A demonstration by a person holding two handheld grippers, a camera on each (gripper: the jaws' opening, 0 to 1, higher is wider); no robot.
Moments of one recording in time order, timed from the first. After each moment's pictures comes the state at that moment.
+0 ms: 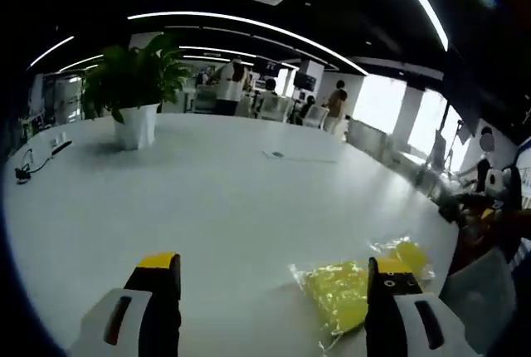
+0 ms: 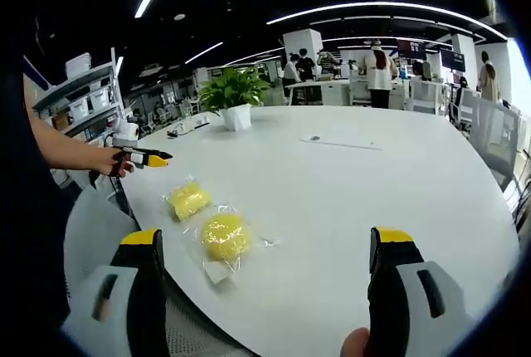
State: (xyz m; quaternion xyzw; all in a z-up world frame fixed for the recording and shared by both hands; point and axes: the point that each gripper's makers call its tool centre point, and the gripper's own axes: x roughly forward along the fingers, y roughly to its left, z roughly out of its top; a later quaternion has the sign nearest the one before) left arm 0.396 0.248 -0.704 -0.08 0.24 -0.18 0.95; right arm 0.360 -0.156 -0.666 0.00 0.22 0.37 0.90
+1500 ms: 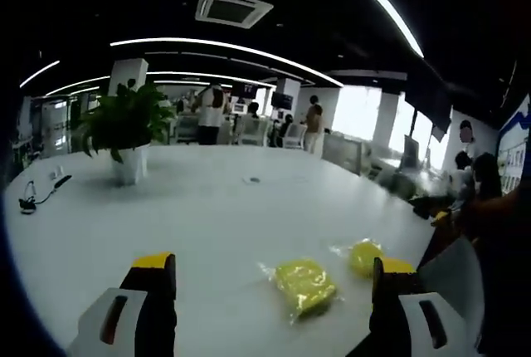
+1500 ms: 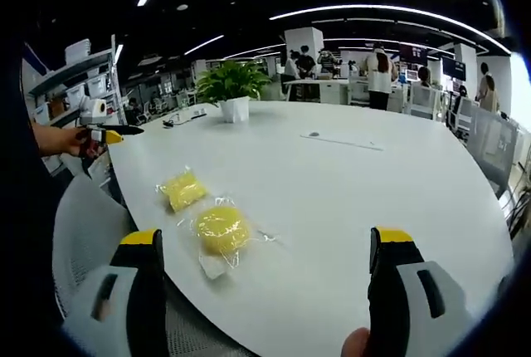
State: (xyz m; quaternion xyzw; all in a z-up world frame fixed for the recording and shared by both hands) left arm 0.334 0.243 -0.647 -0.05 0.19 -0.23 0.95; right arm 0.353 -0.147 -0.683 -0.03 0.23 0.35 0.91
